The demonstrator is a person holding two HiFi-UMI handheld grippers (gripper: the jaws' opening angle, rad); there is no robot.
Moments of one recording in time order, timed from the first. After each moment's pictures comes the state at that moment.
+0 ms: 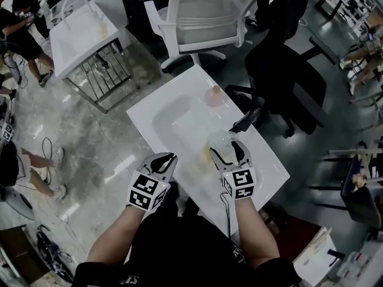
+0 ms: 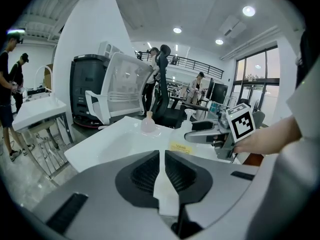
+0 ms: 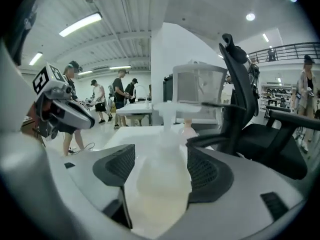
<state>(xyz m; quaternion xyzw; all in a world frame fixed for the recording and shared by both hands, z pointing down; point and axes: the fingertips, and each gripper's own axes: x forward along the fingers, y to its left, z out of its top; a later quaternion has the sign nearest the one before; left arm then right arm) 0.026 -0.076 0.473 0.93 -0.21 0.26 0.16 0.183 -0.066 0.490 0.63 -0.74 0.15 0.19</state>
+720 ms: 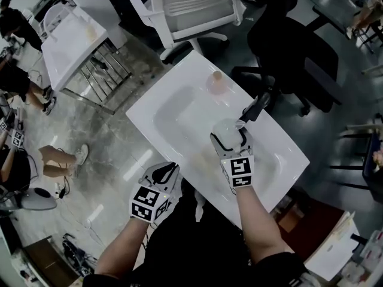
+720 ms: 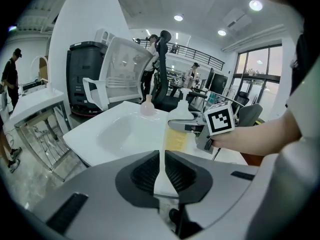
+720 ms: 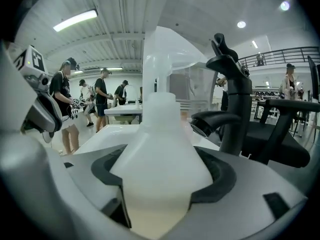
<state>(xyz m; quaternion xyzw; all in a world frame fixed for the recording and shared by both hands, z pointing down) 0.008 -0.059 0.518 0.91 -0.19 0.31 0.18 0.189 -0.103 0.538 0.68 -0.70 0.14 0.15</state>
